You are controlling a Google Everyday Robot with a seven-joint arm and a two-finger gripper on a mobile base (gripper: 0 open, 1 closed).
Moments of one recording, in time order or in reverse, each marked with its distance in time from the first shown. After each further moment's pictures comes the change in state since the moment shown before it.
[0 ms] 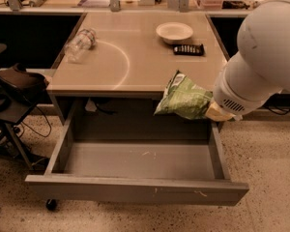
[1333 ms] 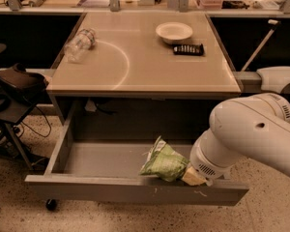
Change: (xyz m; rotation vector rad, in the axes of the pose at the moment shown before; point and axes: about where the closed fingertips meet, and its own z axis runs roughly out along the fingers) arm 0.034 0.143 0.124 -0.365 -0.003 0.054
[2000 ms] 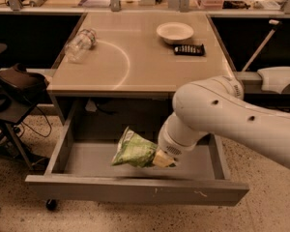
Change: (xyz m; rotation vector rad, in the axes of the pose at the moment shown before) arm -0.087 -0.005 0.021 -0.039 -0.075 -0.159
